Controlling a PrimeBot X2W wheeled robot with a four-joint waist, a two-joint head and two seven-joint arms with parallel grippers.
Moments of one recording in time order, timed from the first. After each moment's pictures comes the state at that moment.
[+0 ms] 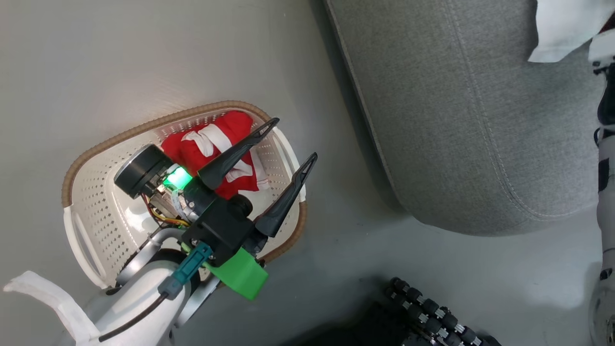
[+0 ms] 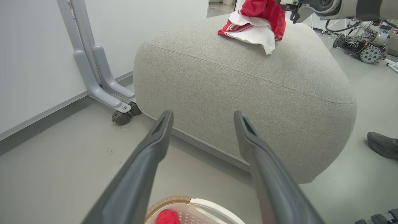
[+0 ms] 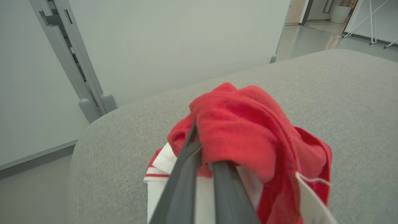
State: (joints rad) left arm -0.47 0.42 -0.66 -0.20 -0.18 -0.10 -0.01; right arm -0.92 -0.25 -0.23 0.67 0.38 0.13 -0.26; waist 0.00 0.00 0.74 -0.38
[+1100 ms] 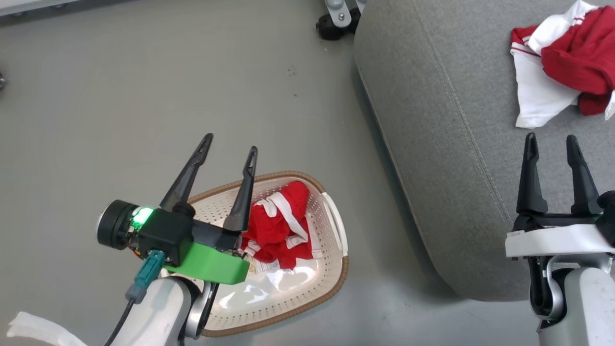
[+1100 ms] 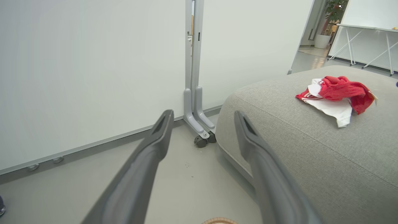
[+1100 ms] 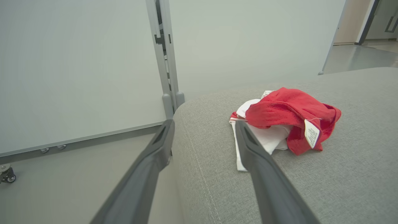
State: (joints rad) left arm -0.32 0.28 -0.53 0.01 -0.32 0.11 -0.24; right arm -0.17 -0.05 -0.16 0.05 0.17 0.13 -0.26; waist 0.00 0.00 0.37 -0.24
